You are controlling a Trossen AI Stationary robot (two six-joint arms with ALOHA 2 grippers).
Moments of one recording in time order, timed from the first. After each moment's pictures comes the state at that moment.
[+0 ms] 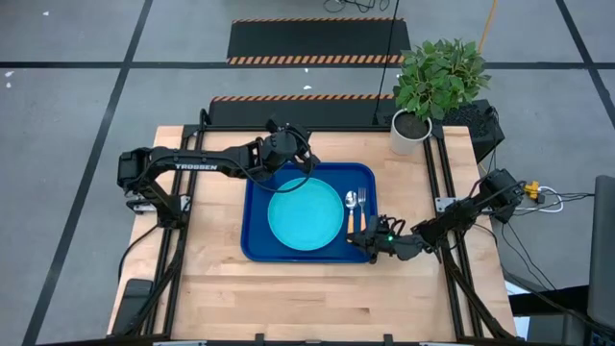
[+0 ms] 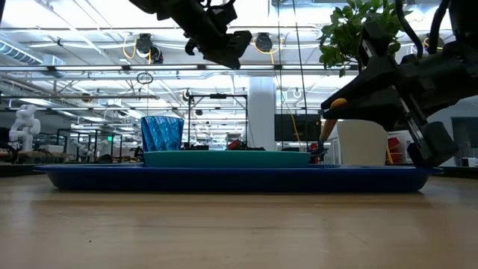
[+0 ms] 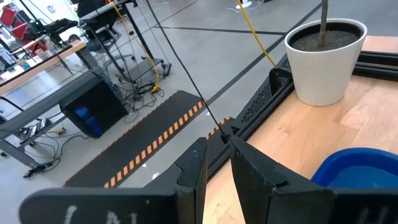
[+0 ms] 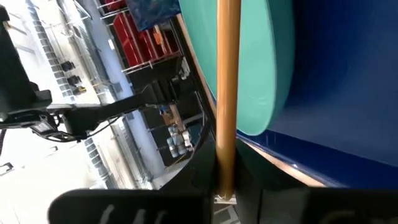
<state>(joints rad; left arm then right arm) 0.19 1.63 1.24 0.01 -0.68 0.08 0.51 1.63 0.28 1.05 0.68 2.14</state>
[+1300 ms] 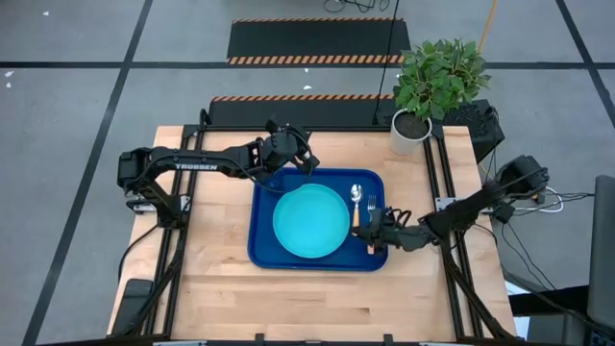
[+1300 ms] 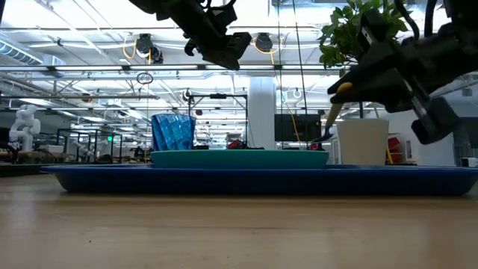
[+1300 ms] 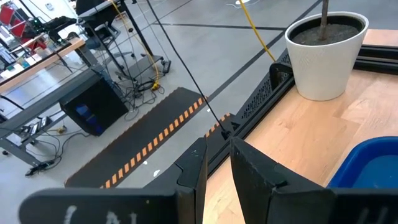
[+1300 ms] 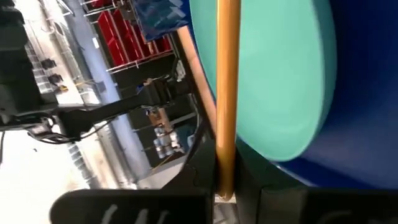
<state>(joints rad) 0.19 1.63 1.24 -0.01 -0.68 0.07 0.46 1.32 0.28 0.70 0.60 2.14</state>
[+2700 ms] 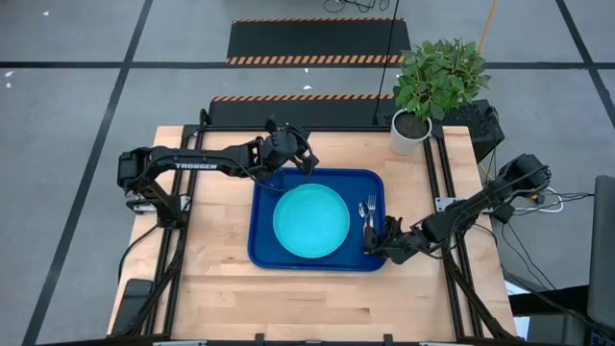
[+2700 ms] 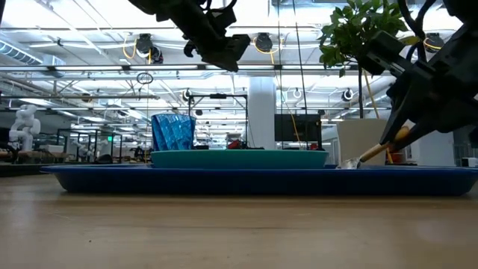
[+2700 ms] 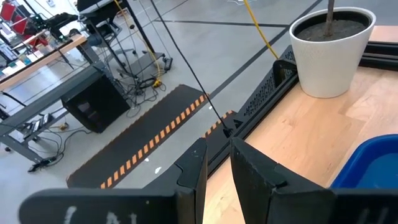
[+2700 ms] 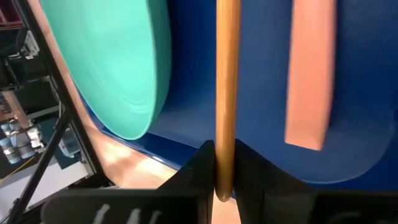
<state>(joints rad) 0.20 1.63 1.24 -0.03 -0.68 0.07 0.50 1.29 0.44 0.01 0.31 2.20</state>
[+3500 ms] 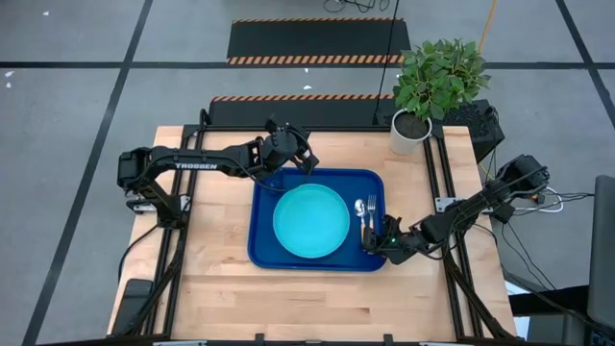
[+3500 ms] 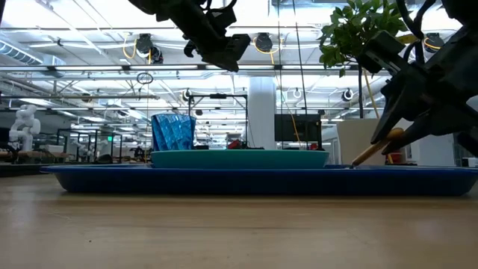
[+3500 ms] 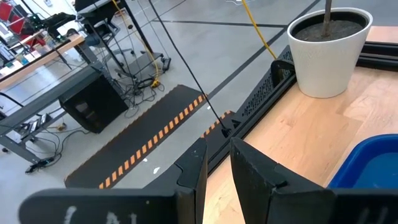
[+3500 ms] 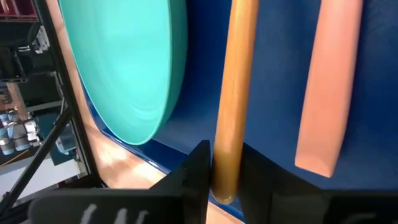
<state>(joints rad) 0.20 1.63 1.24 -0.03 -0.67 0.06 0.50 1.31 0.44 0.04 0.37 2.11</state>
